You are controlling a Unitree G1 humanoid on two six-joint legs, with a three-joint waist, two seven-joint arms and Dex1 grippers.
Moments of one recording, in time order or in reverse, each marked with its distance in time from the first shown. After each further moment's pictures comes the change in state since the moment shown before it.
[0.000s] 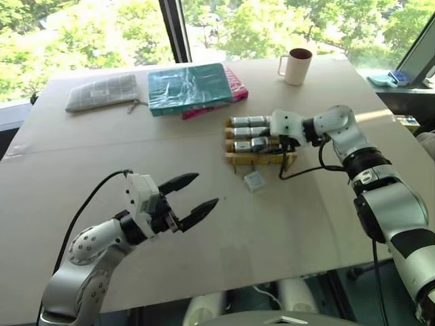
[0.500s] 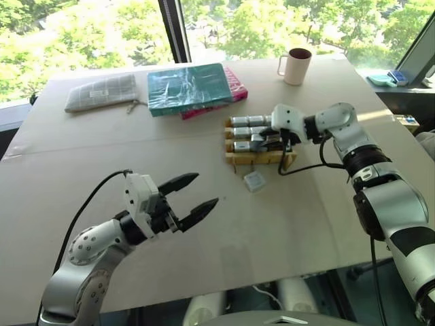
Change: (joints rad) left arm 0.001 0.000 0.001 0.000 -0.011 0.001 0.005; right arm -0.080 0.017 -0.015 0.101 -0.011 -0.011 -0.019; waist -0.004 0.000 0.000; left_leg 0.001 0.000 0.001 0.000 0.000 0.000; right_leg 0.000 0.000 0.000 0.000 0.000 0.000
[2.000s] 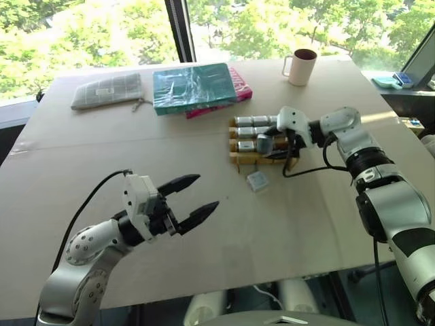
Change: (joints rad) left arm -0.025 -0.002 0.017 0.003 -0.007 0.014 -0.055; right arm 0.017 -0.024 -0.003 0.007 0.072 0.110 0.089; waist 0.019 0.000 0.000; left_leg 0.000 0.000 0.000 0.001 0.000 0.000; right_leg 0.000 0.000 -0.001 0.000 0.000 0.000
